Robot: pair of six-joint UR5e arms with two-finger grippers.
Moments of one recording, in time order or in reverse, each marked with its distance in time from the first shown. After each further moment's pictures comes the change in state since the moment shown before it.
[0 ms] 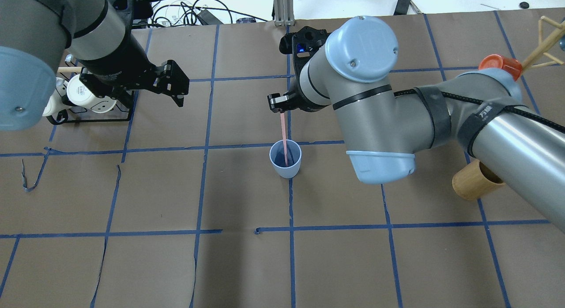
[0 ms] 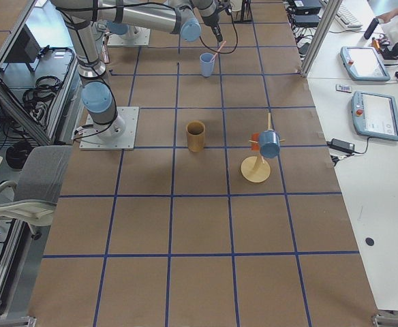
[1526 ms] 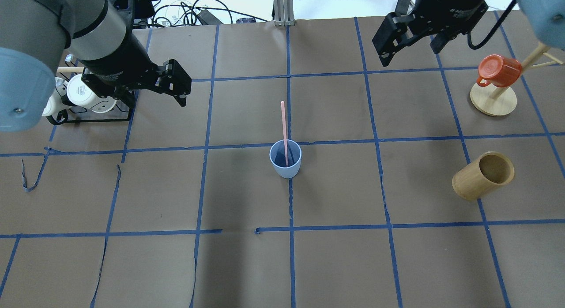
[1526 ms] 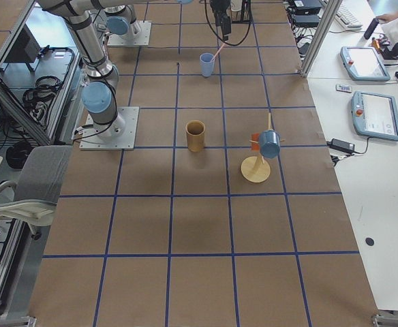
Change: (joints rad) left arm -0.002 0.004 0.000 0.000 -0.017 0.000; right arm -0.286 -0.133 -0.381 0.850 -0.096 -0.337
